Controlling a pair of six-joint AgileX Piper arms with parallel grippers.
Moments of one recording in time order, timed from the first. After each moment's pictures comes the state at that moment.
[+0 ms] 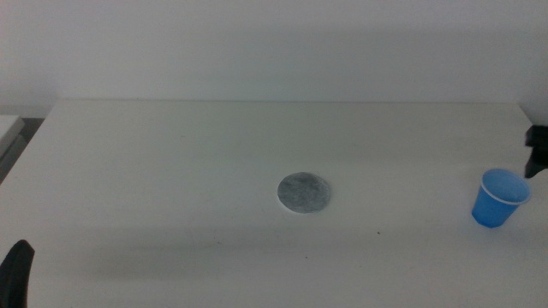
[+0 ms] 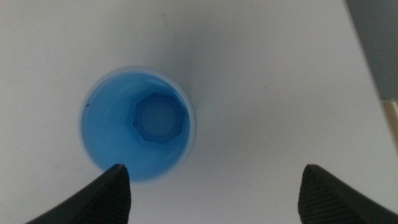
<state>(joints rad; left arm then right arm) -0.07 0.00 0.00 0.09 0.08 -0.10 -0.10 1.58 -1.19 -0.07 0.94 0.26</state>
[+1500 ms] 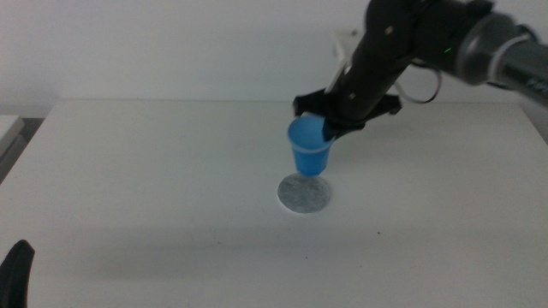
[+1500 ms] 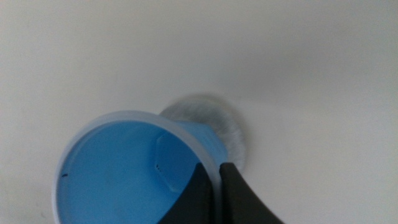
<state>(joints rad) -0.07 0.00 0.00 0.09 0.08 -0.10 0.50 2.04 -1.84 0.03 1.04 0.31</state>
